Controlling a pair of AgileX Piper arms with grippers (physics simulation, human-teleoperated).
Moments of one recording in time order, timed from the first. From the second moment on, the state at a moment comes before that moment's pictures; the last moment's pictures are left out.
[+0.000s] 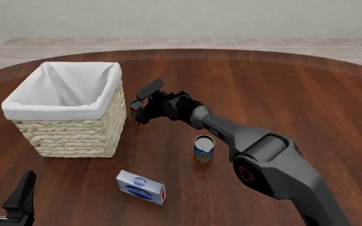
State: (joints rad) left arm 0.00 0.00 0.00 0.00 0.00; right arm 0.65 2.56 -2.21 0.38 -0.17
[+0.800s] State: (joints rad) left arm 0.00 0.00 0.00 0.00 0.00; right arm 0.67 2.67 -2.37 0.44 -0.16
